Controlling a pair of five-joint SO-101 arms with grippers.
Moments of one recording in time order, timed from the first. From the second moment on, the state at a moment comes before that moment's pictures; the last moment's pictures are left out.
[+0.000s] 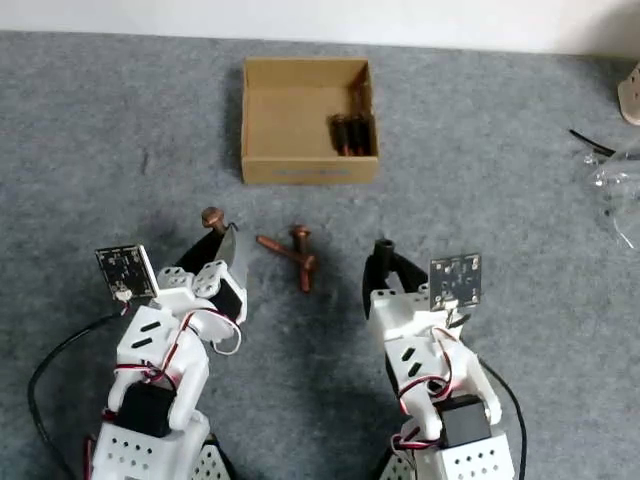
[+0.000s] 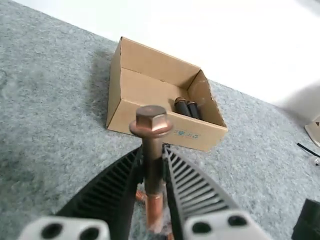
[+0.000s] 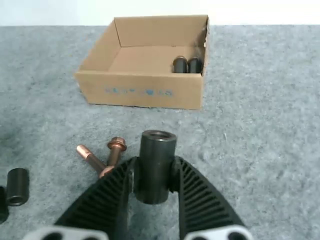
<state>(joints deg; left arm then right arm) 7.9 -103.3 92.3 33.0 31.2 -18.4 -104.4 91.6 40.7 -5.1</state>
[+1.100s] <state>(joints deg) 19.1 -103.3 92.4 16.1 31.3 -39.9 -104.4 94.0 36.8 14.2</state>
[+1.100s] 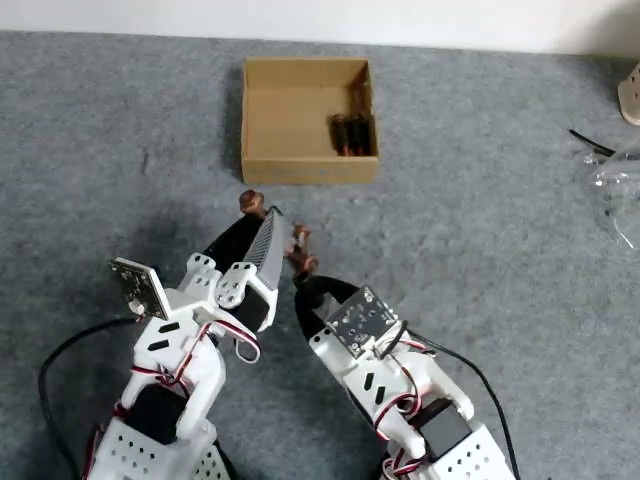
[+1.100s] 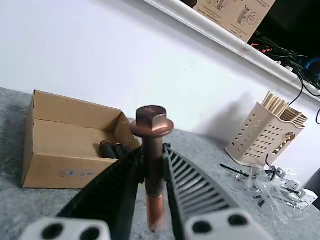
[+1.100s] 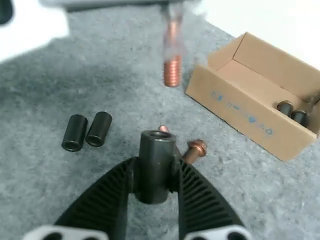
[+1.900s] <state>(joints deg) 23.5 -103.3 95.0 20.6 31.1 -39.9 -104.4 94.2 36.7 14.3</state>
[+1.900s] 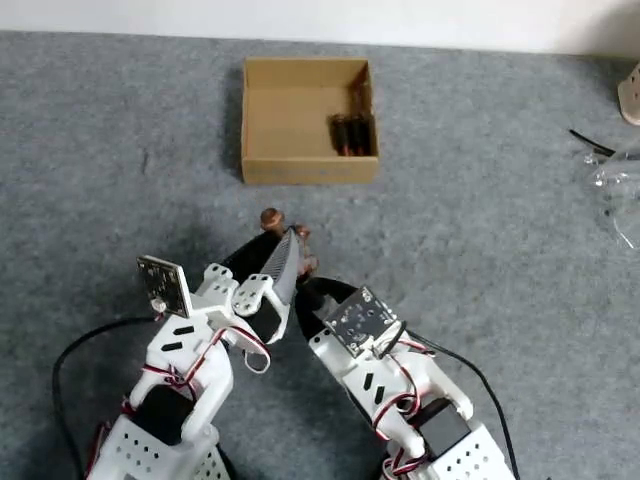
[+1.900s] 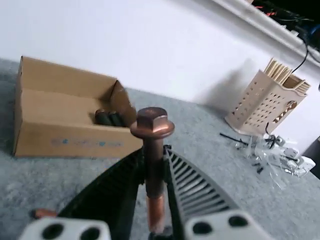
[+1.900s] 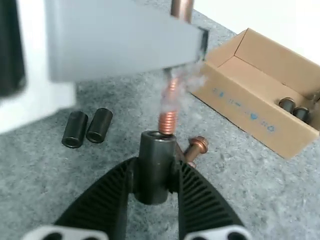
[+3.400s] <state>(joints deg) 27.7 -103.3 95.7 29.9 31.3 -38.7 -104.4 94.7 36.8 14.6</state>
